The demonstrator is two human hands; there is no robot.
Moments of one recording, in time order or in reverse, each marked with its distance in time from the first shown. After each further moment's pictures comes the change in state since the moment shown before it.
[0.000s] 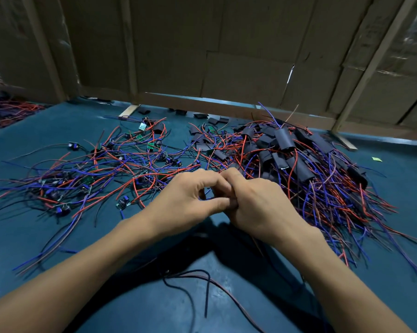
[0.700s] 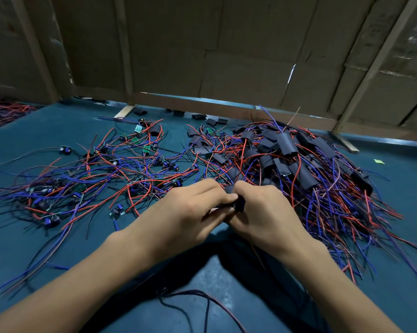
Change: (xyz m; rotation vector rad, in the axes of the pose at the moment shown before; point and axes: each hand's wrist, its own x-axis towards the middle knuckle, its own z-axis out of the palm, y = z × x) left_hand 0.001 -0.020 0.007 0.342 0.083 0.357; right_hand -0.002 0.003 -0.005 0.165 -0.036 0.162
